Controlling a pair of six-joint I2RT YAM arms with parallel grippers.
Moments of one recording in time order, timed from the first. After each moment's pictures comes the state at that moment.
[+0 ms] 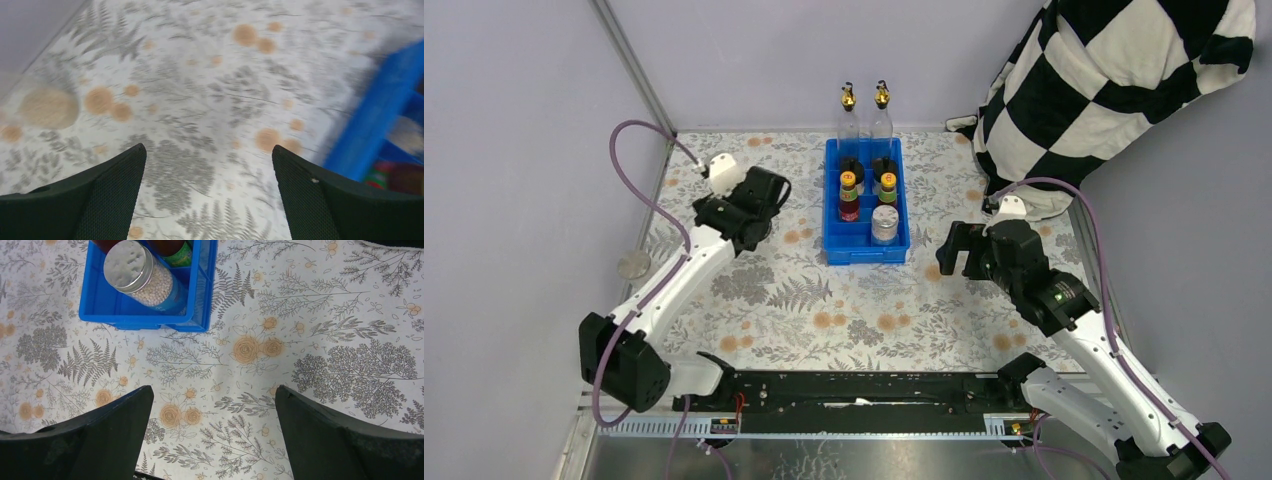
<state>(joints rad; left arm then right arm) -0.49 1.31 1.22 -0.80 -0.79 -0.82 0.54 0.78 0.85 -0.66 0.18 0.46</state>
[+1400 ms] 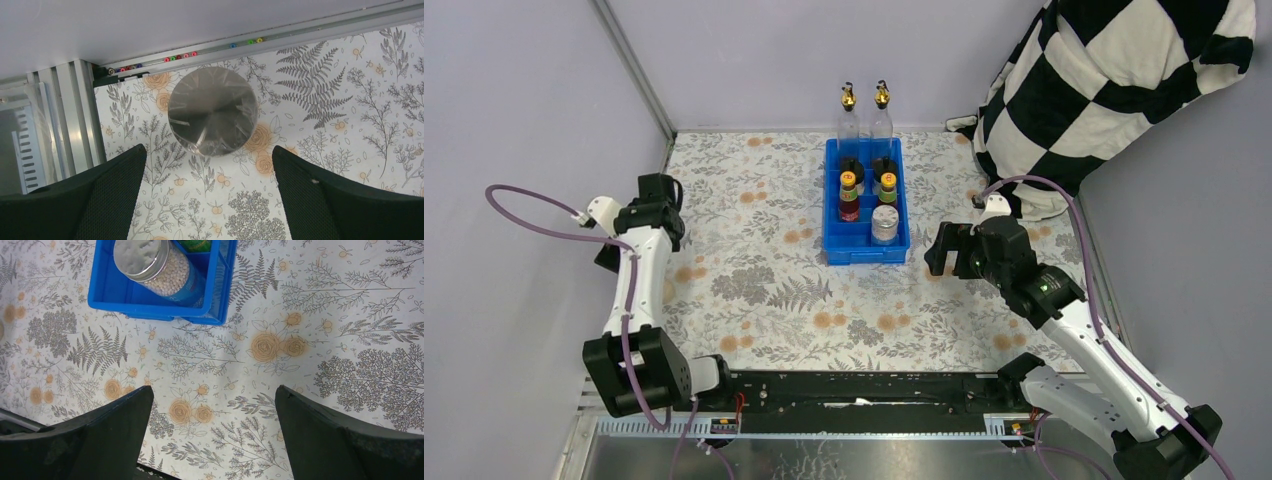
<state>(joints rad) 0.23 1.27 1.11 -1.01 -0.77 -0.97 0.54 0.85 0.82 -0.59 0.09 0.46</state>
